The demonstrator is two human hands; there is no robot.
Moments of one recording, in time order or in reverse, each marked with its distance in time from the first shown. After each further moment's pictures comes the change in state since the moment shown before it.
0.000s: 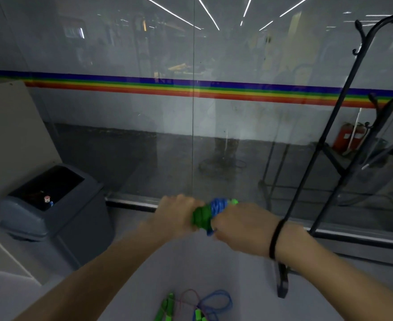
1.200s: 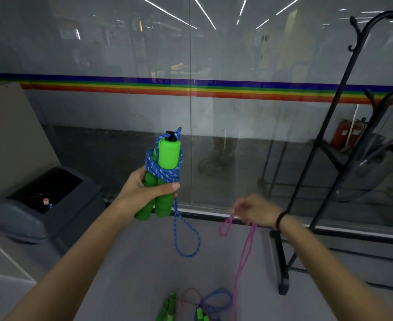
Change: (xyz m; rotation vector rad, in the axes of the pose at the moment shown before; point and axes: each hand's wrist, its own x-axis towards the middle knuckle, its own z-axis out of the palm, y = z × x) left_hand -0.022 -0.054 -0.024 -1.433 0.293 -0.193; right_hand 0.025 0.083 0.072 0.888 0.059 0.372
